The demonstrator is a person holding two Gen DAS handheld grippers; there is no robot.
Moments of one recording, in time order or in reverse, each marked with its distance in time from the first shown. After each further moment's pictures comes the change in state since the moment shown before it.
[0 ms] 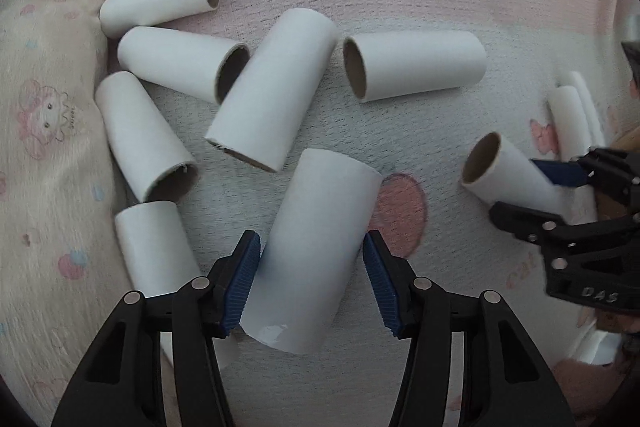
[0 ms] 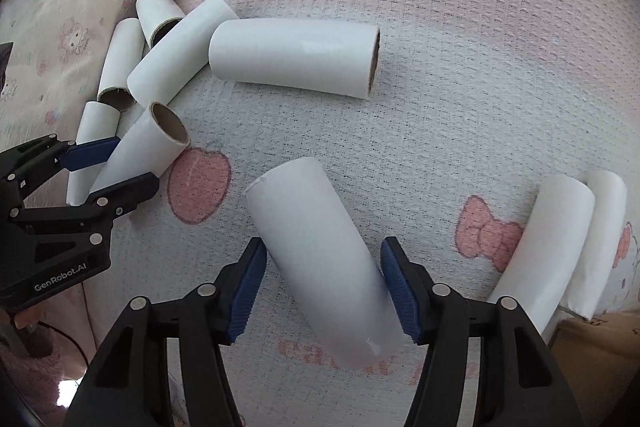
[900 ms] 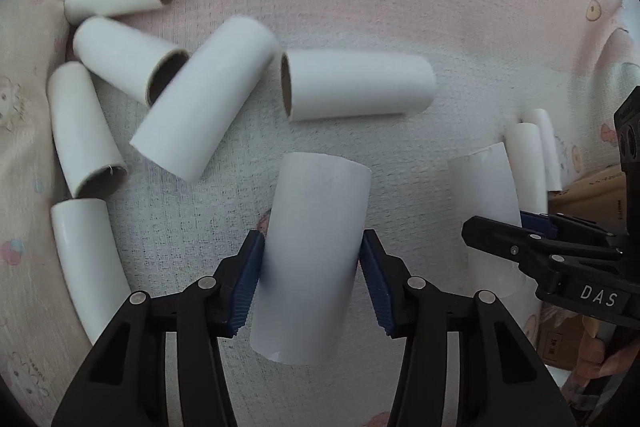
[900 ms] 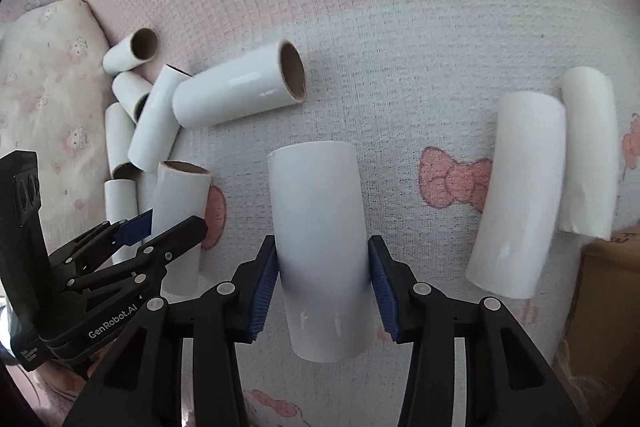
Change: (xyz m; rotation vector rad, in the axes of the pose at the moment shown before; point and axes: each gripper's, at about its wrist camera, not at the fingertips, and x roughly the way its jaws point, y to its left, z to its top) left arm -0.001 -0.032 0.003 -0.091 -0.029 -0.132; right arm -0.023 -0.042 -0.020 0.158 0.015 0.137
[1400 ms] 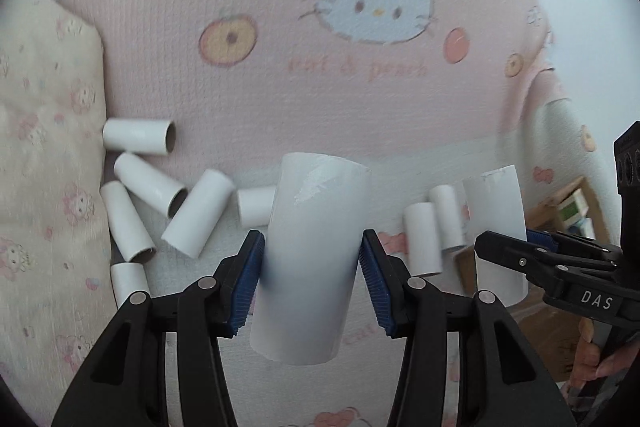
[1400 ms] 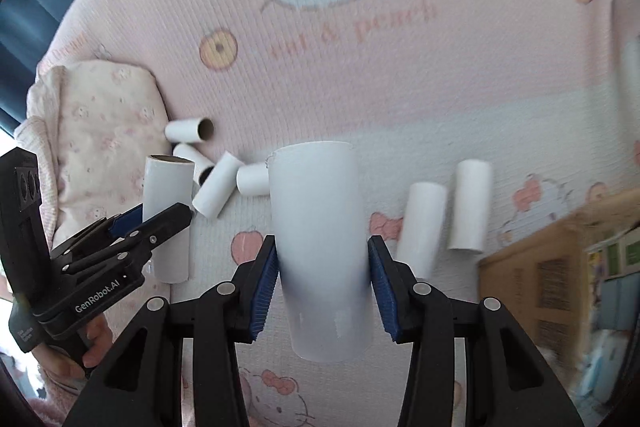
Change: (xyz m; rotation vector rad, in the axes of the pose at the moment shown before) left arm -0.130 -0.062 0.002 0.071 -0.333 -0.065; right arm -0.150 0.027 -0.036 -0.073 -0.333 -0.048
